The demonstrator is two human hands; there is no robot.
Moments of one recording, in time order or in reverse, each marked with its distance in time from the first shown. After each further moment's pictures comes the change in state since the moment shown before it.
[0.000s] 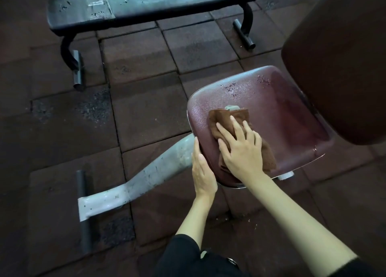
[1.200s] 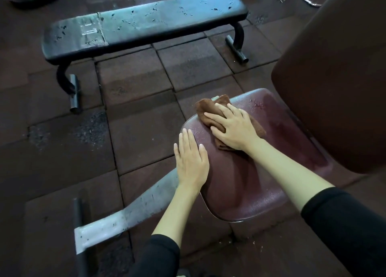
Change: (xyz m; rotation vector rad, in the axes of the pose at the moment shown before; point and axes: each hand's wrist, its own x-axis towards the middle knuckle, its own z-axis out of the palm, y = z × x) left_hand 0.098 0.050 0.012 0.896 -0.126 0.277; right_hand 0.146 0.048 0.019 0.047 -0.209 -0.139
